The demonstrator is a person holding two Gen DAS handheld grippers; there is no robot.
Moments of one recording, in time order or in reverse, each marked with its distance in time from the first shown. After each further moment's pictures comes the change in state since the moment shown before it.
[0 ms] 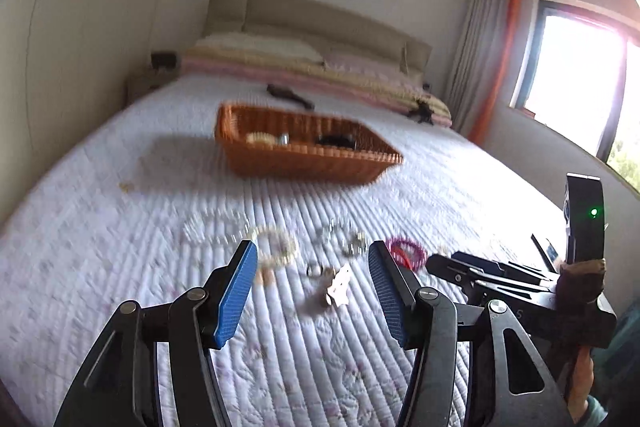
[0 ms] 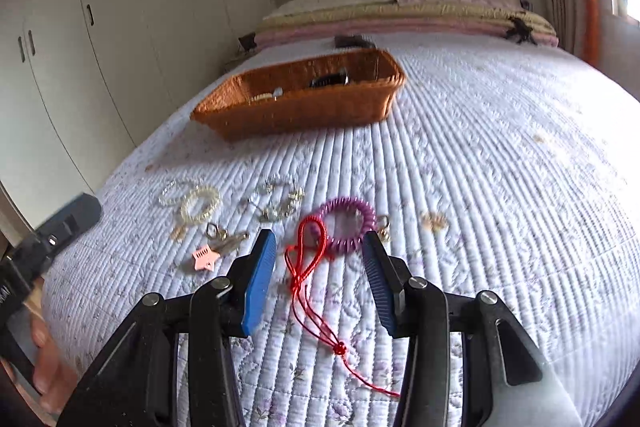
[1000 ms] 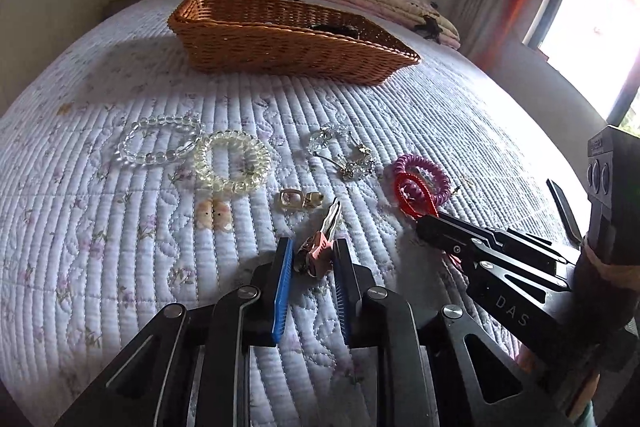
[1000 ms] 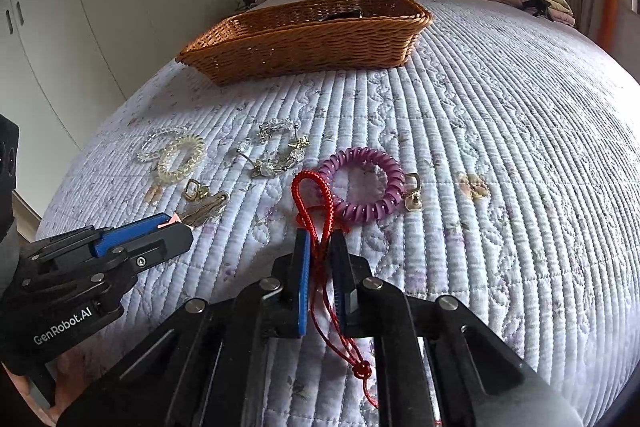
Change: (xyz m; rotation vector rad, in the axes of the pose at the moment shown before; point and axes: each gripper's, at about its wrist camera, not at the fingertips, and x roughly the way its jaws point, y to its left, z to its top) left arm 0.072 -0.006 -0.018 -0.012 0.299 0.003; right arm 0.044 0.005 -0.010 -0.035 0.126 -0.003
